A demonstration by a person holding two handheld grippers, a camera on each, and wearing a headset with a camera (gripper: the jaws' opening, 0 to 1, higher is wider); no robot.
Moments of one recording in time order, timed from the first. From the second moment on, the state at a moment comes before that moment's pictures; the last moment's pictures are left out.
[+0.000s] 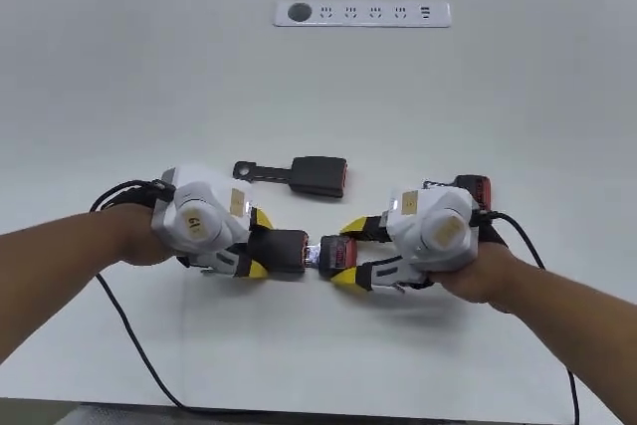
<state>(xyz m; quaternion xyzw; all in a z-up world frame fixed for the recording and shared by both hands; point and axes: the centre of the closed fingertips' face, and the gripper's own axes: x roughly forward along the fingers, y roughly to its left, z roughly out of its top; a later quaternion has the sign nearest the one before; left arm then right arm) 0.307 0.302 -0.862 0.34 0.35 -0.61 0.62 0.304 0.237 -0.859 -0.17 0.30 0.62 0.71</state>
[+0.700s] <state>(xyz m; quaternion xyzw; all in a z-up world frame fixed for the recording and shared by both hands) 0.306 0.303 -0.860 0.34 0.35 -0.62 0.62 0.306 0.243 -0.861 -0.17 0.31 0.62 0.70</state>
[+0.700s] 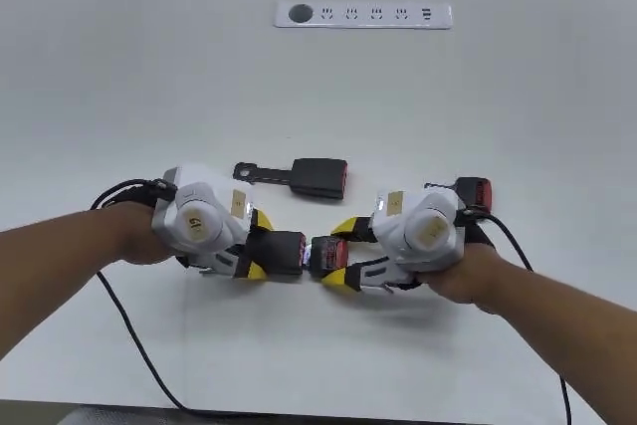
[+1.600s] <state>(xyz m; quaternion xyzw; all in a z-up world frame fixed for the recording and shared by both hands) 0.305 0.305 -0.861 0.34 0.34 -0.63 0.62 0.308 0.242 -0.857 -0.17 0.29 0.62 0.71</state>
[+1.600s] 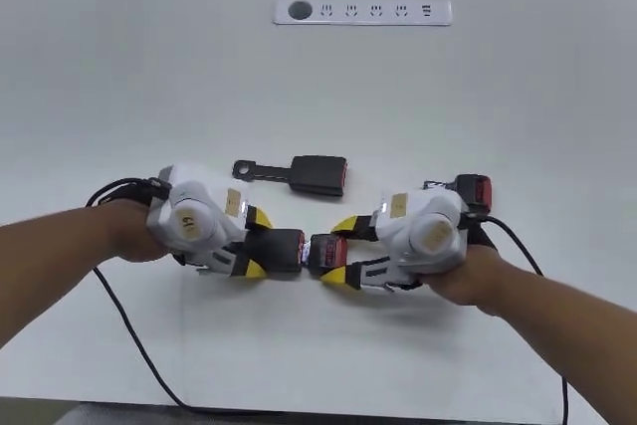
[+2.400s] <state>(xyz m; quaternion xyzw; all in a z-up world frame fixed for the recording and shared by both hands) 0.301 0.302 -0.853 0.31 0.31 -0.65 0.62 0.307 0.240 -0.853 -0.15 0.24 0.63 0.72</state>
